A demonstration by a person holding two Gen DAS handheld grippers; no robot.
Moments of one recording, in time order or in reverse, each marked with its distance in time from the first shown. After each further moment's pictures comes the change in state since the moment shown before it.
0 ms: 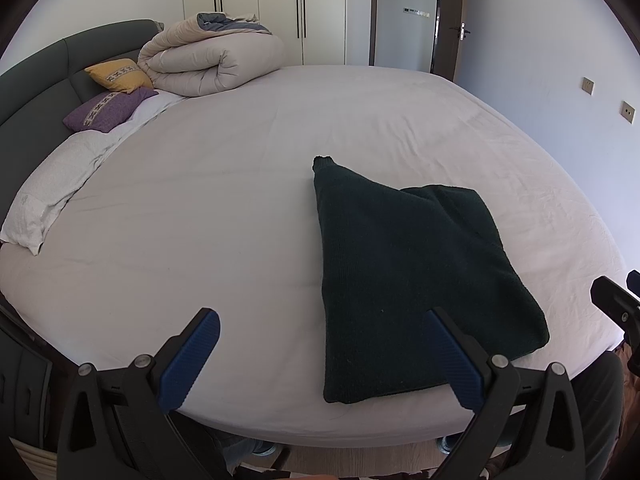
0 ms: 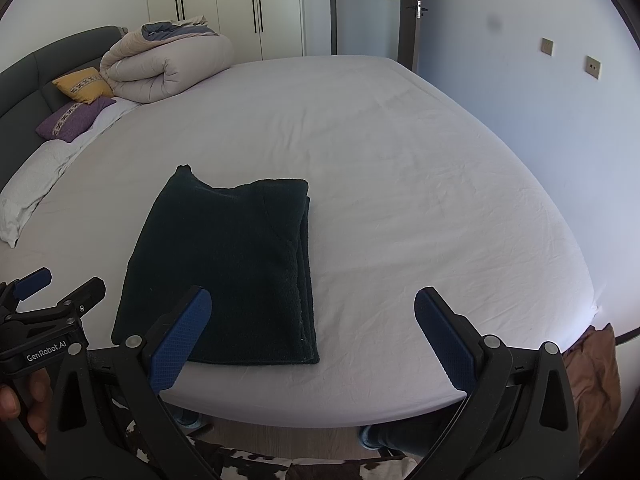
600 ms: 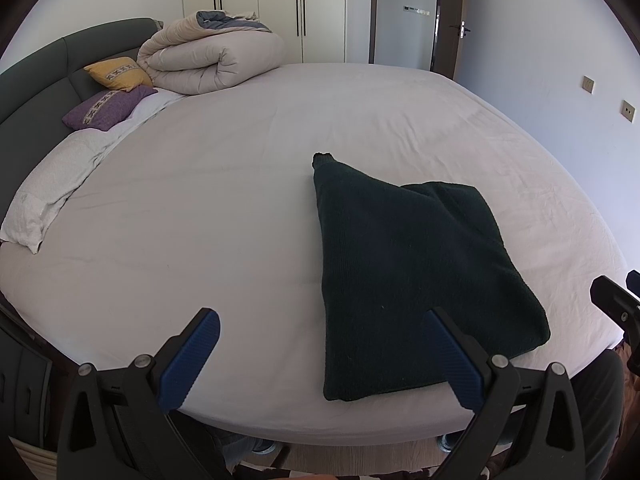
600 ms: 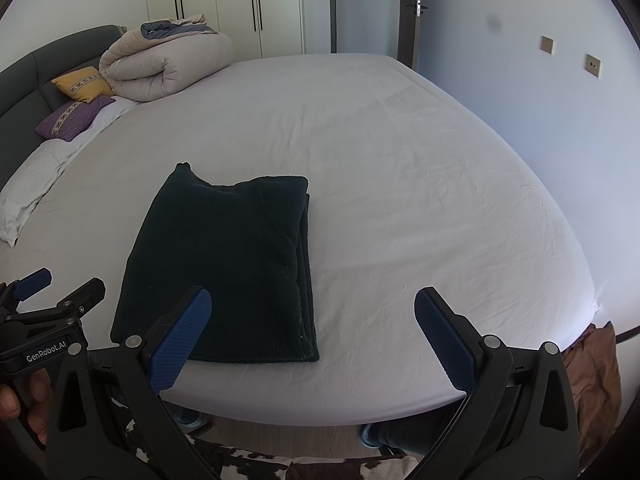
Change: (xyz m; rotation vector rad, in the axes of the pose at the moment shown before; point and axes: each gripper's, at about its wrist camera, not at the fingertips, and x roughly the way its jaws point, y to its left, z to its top) left arm 0.003 0.003 -0.004 0.003 0.005 -0.002; right arm 0.003 0.001 -0.002 0.000 0.004 -0.001
